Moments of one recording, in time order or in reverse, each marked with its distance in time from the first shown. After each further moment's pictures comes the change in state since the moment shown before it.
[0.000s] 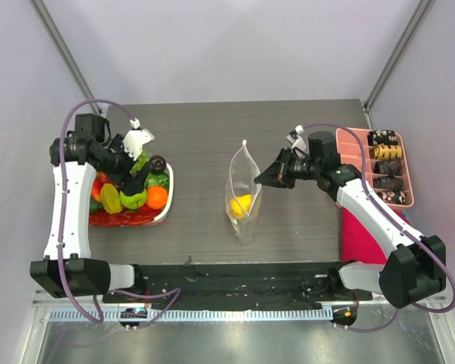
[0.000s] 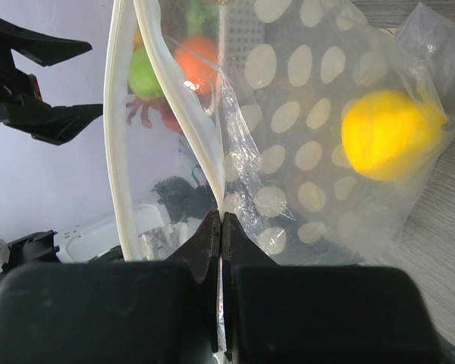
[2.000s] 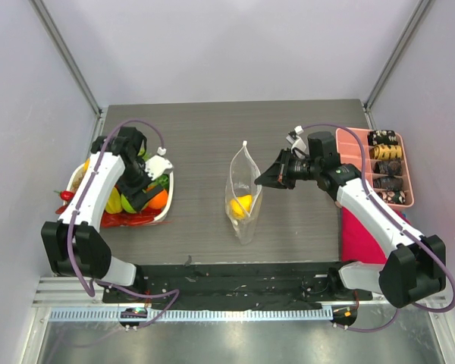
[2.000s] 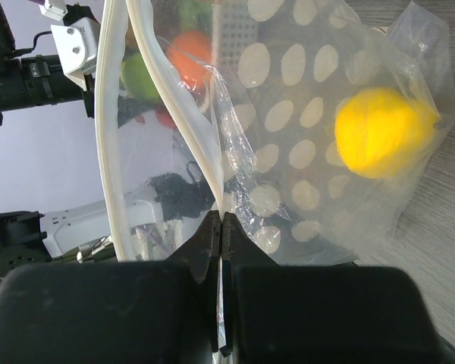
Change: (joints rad) left arm -0.206 0.127 -0.206 0.005 -0.410 -0.021; right arm 0.000 0.003 0.006 -0.031 0.001 -0.029
